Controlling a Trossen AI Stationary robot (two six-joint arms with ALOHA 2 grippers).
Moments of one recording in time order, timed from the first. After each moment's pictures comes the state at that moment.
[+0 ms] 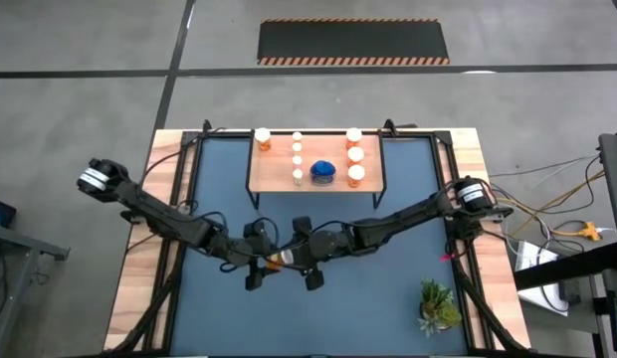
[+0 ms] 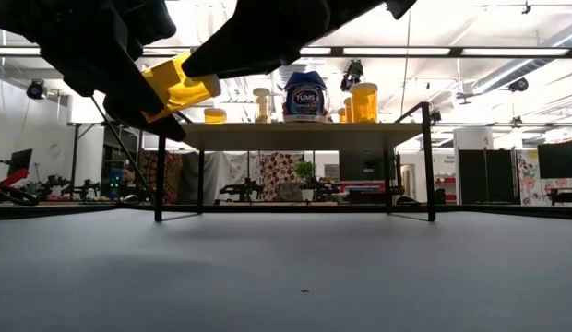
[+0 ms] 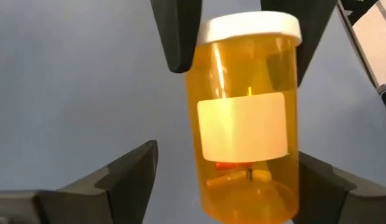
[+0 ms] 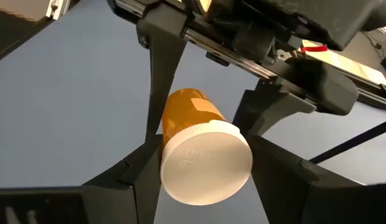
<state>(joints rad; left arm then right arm) -0.44 1.31 0.64 -0.02 -0.27 -0.46 0.25 1.94 1.35 0.09 0.13 -0.23</state>
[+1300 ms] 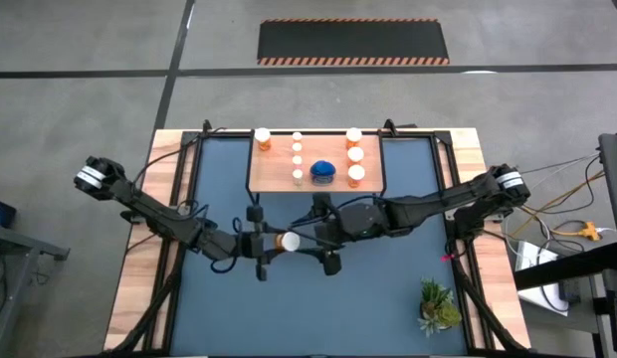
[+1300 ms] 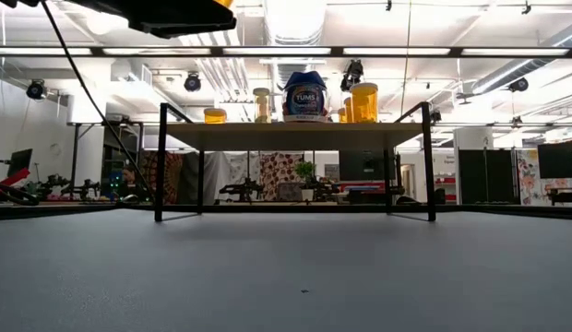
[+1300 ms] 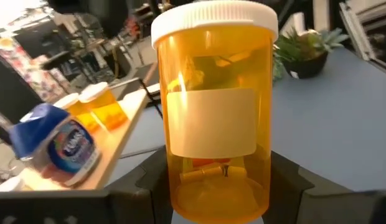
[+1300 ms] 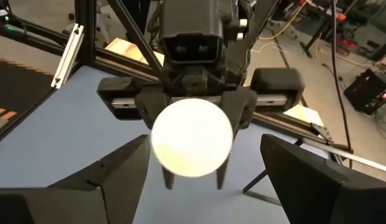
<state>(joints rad) -0.46 1.26 0.64 0.41 -0.63 0.22 0.24 1.64 1.35 -0.05 0.16 -0.27</state>
